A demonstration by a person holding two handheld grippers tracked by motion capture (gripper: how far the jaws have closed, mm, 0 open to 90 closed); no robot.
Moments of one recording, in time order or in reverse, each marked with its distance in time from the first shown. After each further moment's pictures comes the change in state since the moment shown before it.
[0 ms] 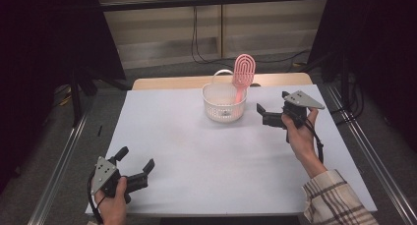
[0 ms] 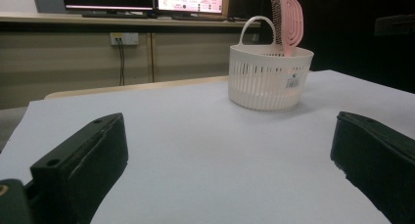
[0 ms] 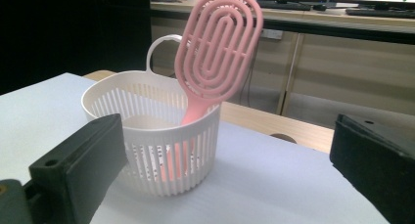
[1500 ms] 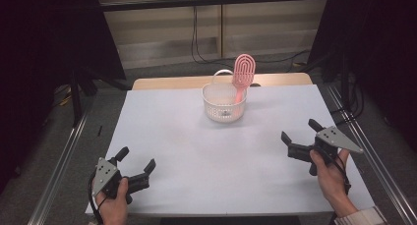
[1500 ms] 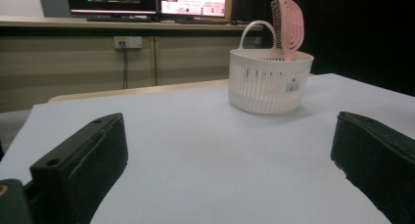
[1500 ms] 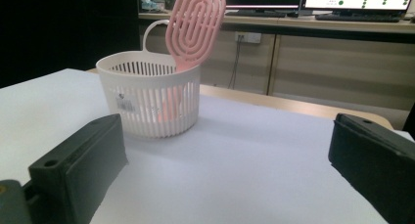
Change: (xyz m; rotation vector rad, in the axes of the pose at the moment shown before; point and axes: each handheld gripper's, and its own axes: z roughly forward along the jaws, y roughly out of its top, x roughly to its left) left arm -0.006 0.003 -0.001 -0.013 0.036 0.002; right arm -0.005 -0.048 -0.100 -0.048 -0.064 0.028
